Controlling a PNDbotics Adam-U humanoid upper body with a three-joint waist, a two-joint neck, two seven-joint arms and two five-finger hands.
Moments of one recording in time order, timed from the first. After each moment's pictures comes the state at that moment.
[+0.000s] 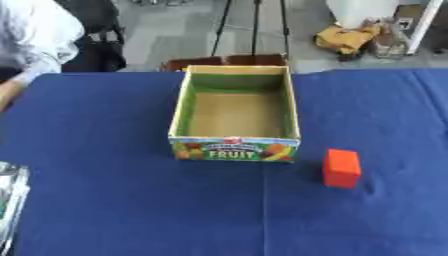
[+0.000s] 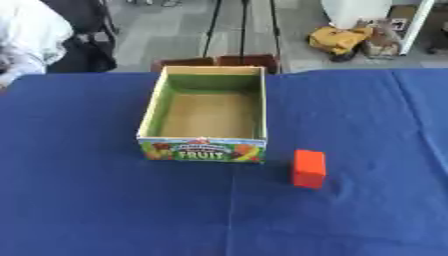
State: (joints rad) left arm -0.53 0.28 -0.01 -1.99 -0.41 -0.27 0.49; right arm -0.37 -0.62 -0.12 -1.98 0.38 -0.45 -0.65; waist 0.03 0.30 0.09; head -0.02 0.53
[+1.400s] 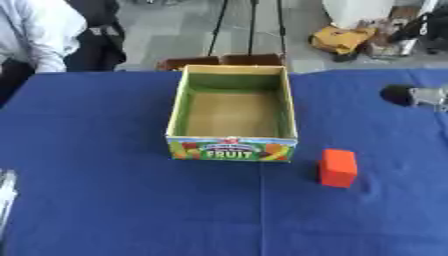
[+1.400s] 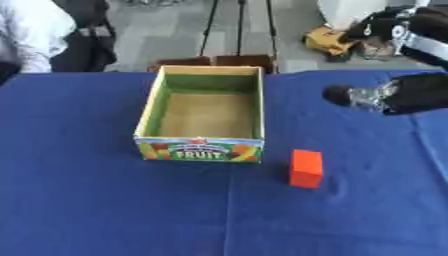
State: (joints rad) left arm -0.53 0.29 -0.02 -1.99 -0.41 -0.27 0.47; right arm -0.64 -1.05 0.14 -1.88 0.40 0.14 0.58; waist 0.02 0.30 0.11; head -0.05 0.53
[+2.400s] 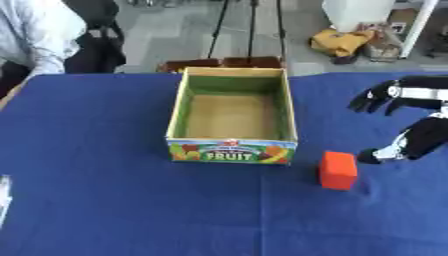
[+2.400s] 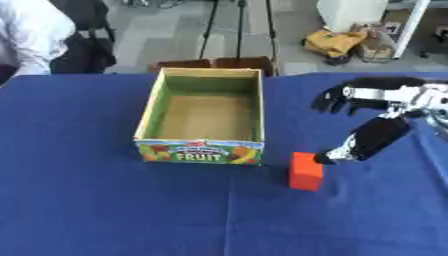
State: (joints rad) left arm -0.53 0.29 -0.02 -1.99 -0.40 -0.27 0.47; right arm -0.70 -0.97 0.31 -1.75 0.32 0.37 0.78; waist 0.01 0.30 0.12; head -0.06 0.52
